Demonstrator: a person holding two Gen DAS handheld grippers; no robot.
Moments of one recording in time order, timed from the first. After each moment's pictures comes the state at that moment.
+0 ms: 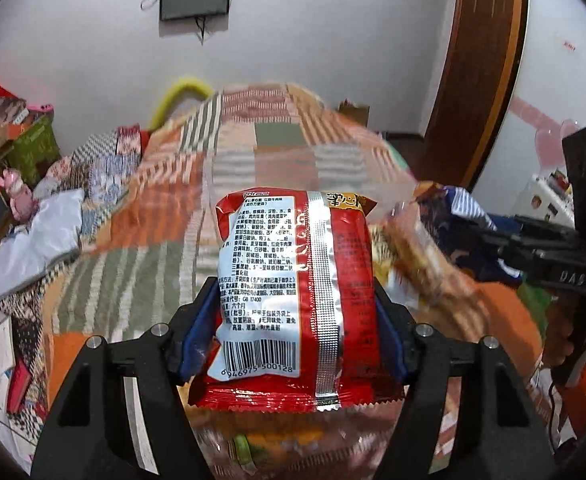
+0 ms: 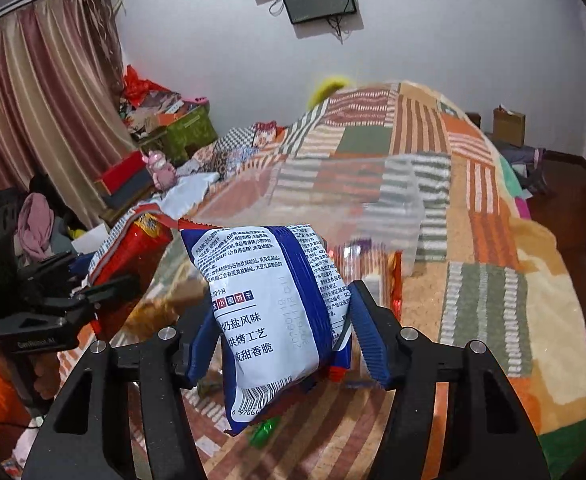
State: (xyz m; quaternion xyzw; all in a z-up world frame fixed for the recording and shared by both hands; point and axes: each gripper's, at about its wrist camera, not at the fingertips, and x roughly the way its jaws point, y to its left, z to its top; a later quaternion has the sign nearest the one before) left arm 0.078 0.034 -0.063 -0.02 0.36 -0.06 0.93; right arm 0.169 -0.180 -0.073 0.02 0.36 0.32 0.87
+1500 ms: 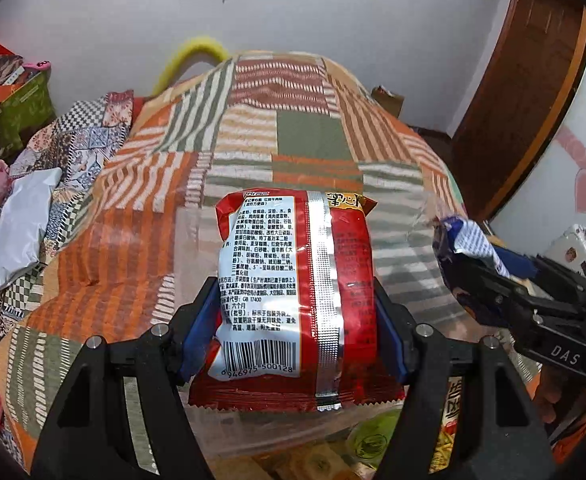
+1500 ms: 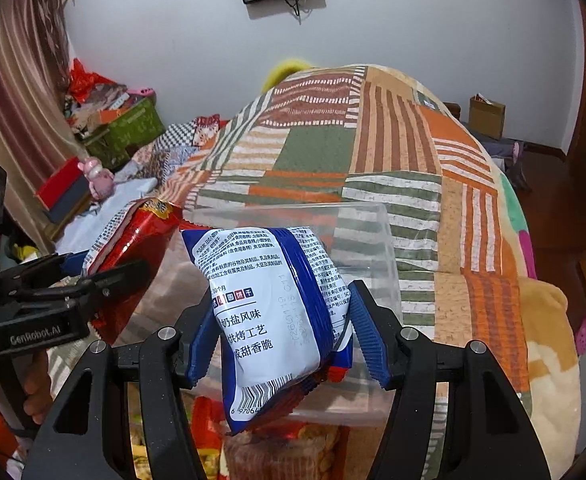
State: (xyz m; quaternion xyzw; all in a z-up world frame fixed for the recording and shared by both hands) left arm 0.267 0.056 -0.111 -0.08 0.43 -0.03 0.90; right arm 0.308 -0.142 -0.107 0.00 0.40 0.25 0.88
